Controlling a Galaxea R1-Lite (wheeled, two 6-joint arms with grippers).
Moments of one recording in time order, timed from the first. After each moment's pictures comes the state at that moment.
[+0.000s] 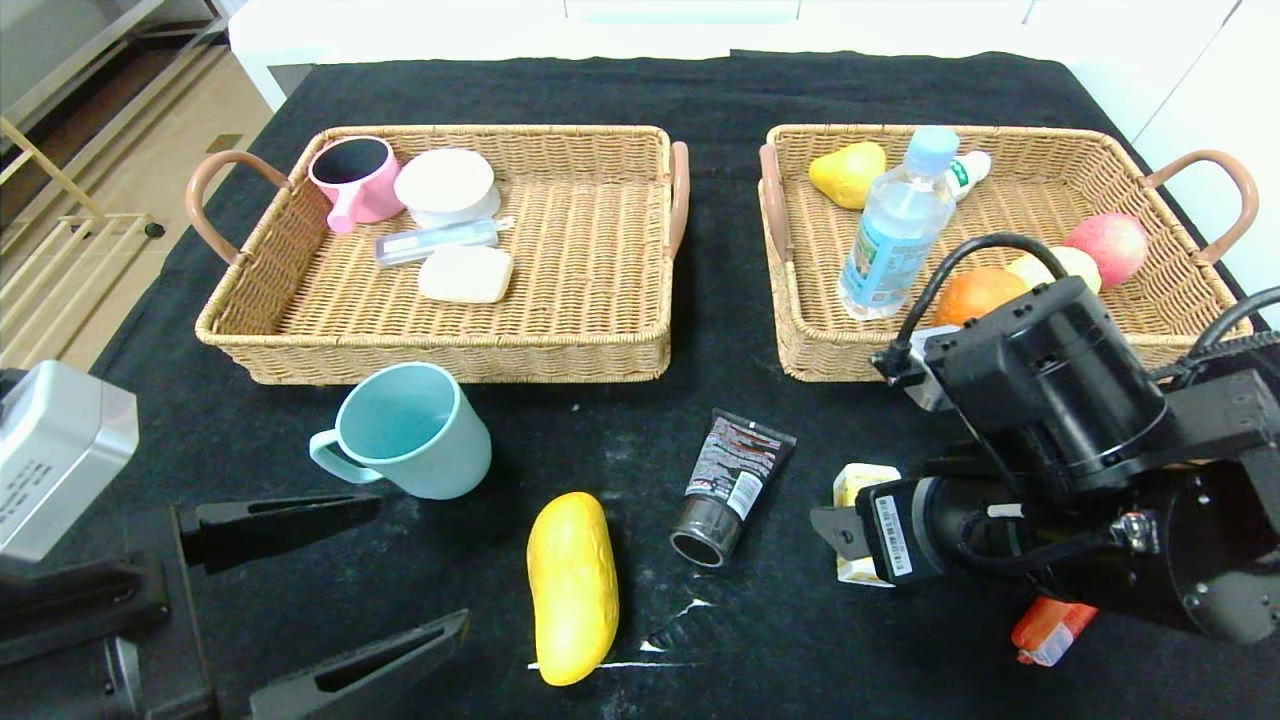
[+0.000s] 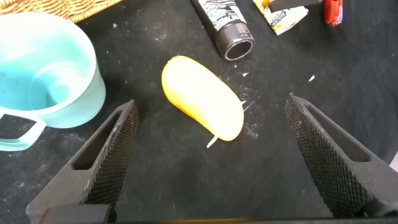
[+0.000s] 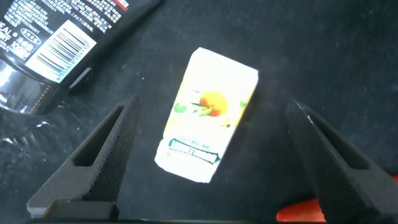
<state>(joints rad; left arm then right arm) -0.52 1.02 -0.60 -0.15 -0.22 0.09 0.79 1.64 -1.18 0.33 -0.43 0.38</state>
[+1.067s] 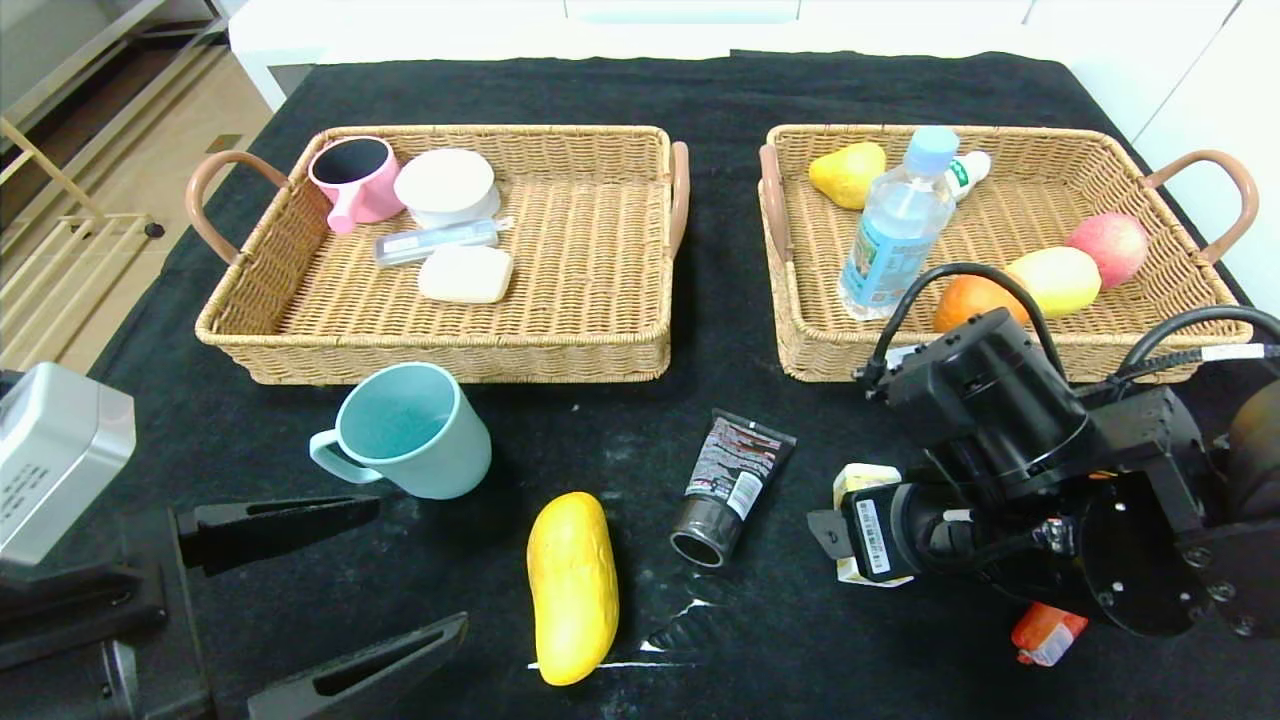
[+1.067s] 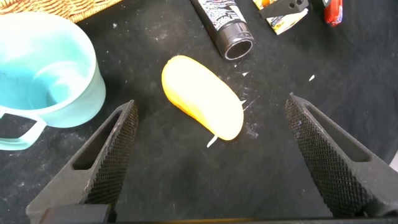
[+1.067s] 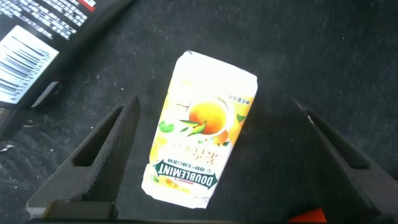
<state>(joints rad) -0.52 1.02 -0.59 -0.15 -0.22 0.09 0.78 1.70 -1.19 0.33 -0.48 0.42</state>
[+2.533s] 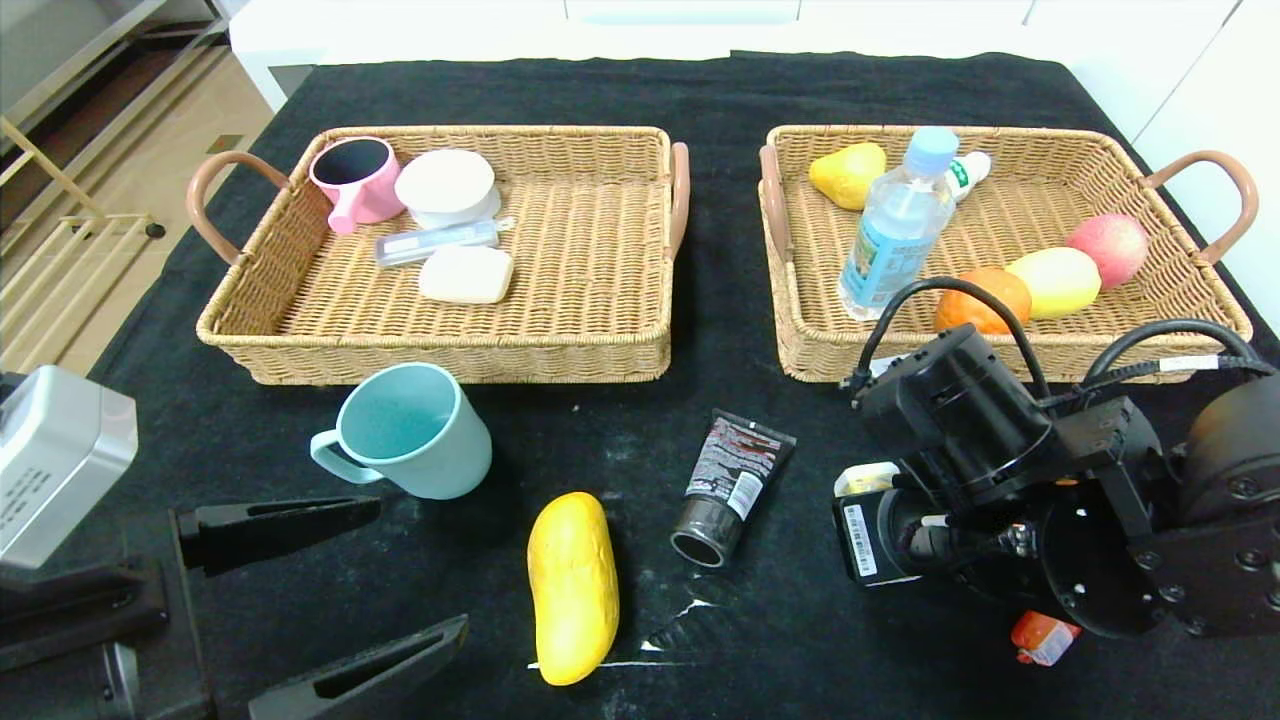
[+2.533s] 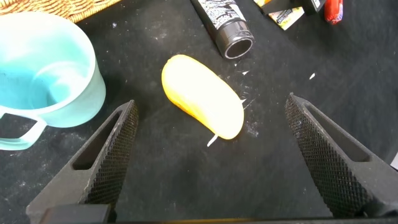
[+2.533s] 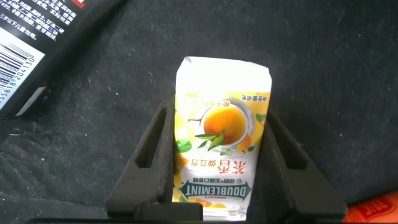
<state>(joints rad) -0.52 1.02 -0.59 -0.15 -0.22 0.10 0.78 1.74 -1.19 0.32 -0.48 0.43</state>
